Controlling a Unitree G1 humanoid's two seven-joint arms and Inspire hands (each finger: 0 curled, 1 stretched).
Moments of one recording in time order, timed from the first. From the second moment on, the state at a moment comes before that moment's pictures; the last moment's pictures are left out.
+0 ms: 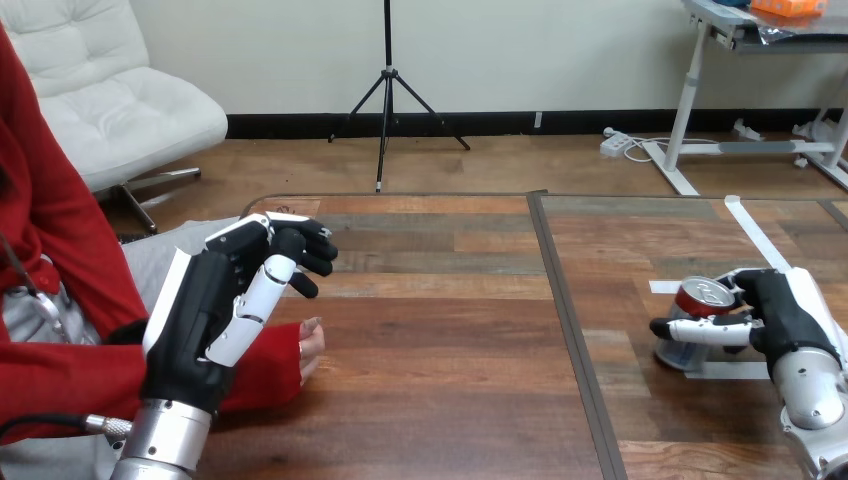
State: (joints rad) left arm 0.00 0.15 0.14 0.27 -0.02 -0.61 -0.24; right arm -0.62 -0.46 -0.01 1.34 -0.26 -0.33 -0.16
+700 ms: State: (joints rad) left arm 0.00 0.20 0.14 0.23 0.17 -0.61 -0.12; right arm -0.62 -0.46 -0.01 1.33 -0.25 -0.44 -0.11
